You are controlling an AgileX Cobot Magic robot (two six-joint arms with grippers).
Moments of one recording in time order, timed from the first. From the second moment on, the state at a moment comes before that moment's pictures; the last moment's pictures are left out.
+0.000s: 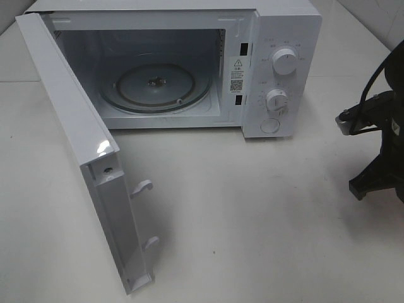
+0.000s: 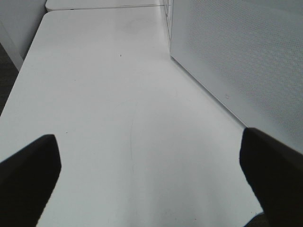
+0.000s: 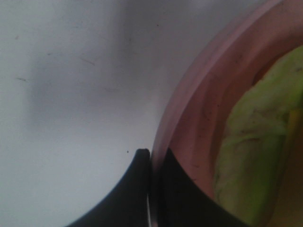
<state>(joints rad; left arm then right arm) 0.05 0.00 -0.50 -0.11 1.05 0.11 0.28 1.65 -0.85 -0.46 0.87 0.30</state>
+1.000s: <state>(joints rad) 0.05 0.00 -0.50 -0.11 1.05 0.11 0.64 1.44 -0.77 -0.44 1.00 0.30</state>
